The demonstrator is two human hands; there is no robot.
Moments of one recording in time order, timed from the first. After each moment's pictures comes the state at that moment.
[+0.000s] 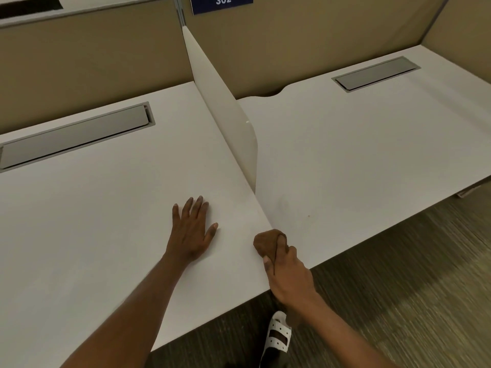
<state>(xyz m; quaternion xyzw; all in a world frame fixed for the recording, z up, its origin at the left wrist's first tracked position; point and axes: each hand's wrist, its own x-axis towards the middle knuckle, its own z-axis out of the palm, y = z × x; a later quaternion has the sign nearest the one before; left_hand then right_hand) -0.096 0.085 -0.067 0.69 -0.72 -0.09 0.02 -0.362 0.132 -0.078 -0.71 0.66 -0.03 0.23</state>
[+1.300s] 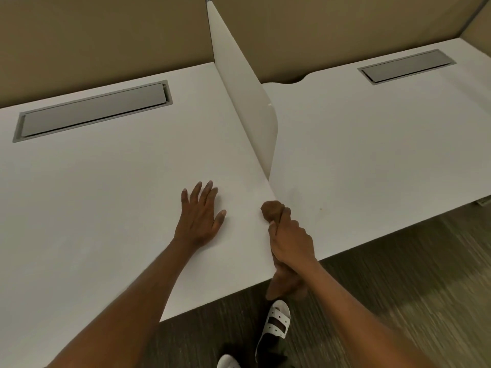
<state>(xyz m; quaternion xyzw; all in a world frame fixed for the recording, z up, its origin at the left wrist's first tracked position) -0.097 0.098 -0.069 0.70 -0.71 -0.07 0.08 -0.340 0.082 -0.080 -0.72 0.67 -0.06 0.20</state>
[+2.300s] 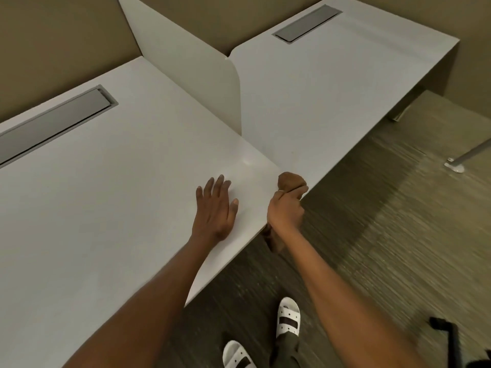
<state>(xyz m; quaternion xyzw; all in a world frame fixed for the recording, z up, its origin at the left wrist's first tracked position) -0.103 0.166 -0.080 0.56 -0.80 -0.15 0.13 -0.272 0.183 -0.067 -0.30 0.89 -0.23 0.26</state>
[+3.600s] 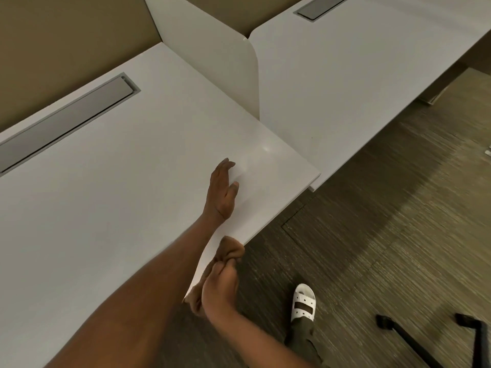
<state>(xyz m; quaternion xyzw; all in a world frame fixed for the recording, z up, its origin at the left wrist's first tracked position) -0.085 0.164 -0.072 0.55 -0.71 -0.32 0.31 -0.085 0.338 -0.060 -0.21 0.73 -0.32 0.56</state>
